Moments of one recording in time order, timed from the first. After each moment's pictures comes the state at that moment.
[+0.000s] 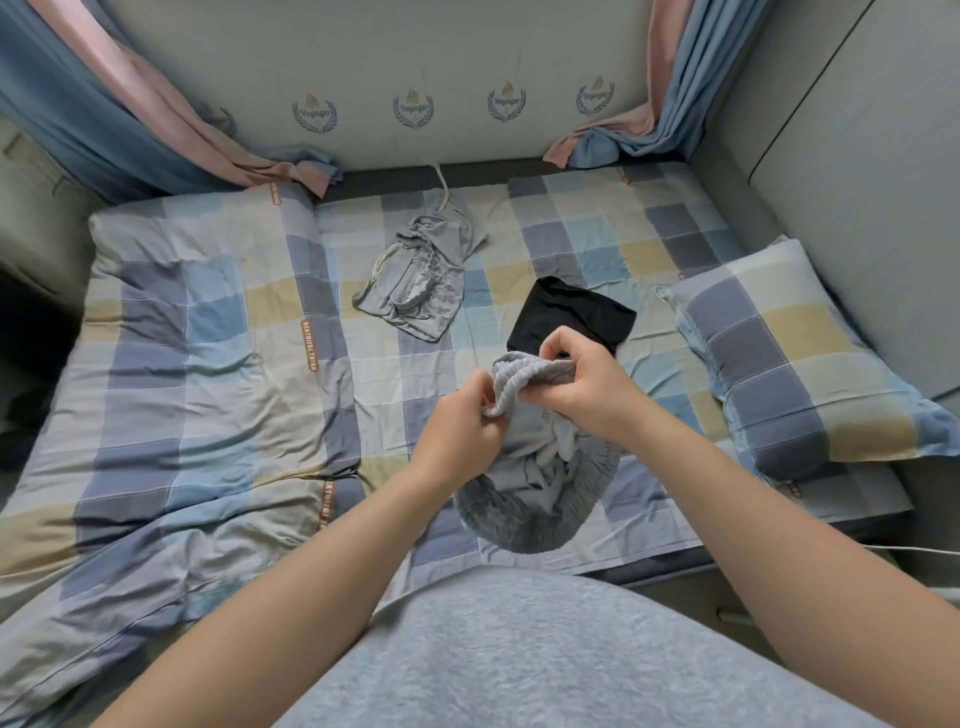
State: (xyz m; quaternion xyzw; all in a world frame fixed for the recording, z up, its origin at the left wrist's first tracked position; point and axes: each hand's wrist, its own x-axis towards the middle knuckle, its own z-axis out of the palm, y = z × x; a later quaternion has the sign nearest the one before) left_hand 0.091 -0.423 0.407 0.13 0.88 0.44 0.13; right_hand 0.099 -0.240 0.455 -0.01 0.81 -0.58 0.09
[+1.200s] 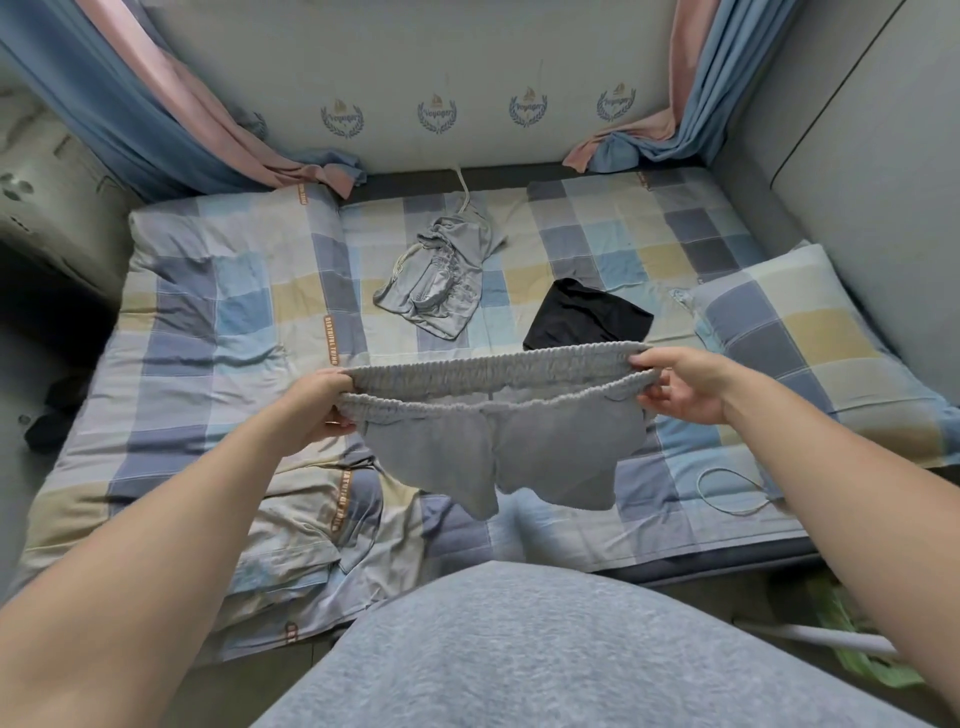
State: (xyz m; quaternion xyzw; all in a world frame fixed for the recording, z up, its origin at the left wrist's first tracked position) left_hand 0.040 -0.577 0.404 -0.23 0.73 0.58 0.27; right_hand 0.086 -0.145 0.428 0.34 0.58 -0.70 0.25
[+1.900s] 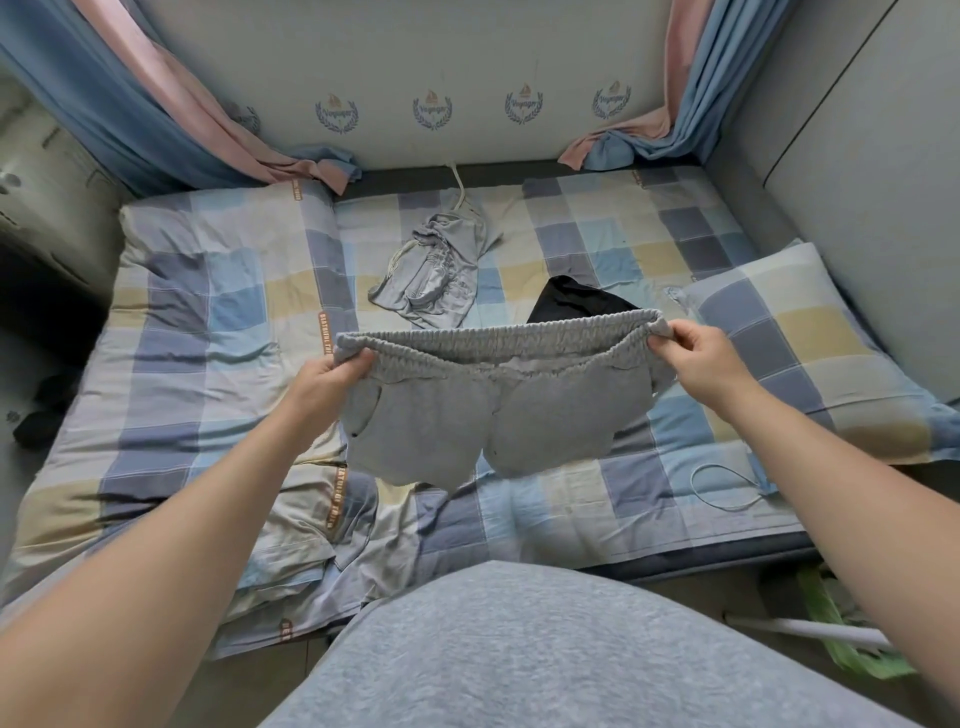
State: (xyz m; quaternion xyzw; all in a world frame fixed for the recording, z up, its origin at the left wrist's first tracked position) left_hand 0.047 -0.566 0.400 -0.11 0.76 0.63 0.15; right_hand 0.098 -0.129 0.424 0.15 0.89 -0.44 0.00
